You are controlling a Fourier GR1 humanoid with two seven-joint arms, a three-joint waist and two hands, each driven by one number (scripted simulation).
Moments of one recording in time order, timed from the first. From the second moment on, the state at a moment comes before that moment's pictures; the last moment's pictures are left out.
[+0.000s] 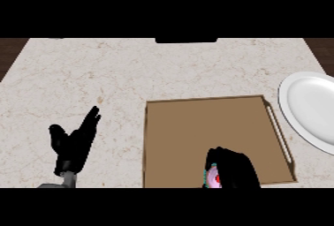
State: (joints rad) left arm 0.01 0.20 -0.15 -1.45 0.20 0.14 0.18; right arm 0.05 -0.22 0.65 -1.83 0.99 0.12 0.76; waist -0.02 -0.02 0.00
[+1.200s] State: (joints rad) left arm 0.03 0.20 -0.13 -1.47 0.21 0.12 0.17; right arm 0.50 -0.58 0.35 -2.29 0.60 -0.60 0.19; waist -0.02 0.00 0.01
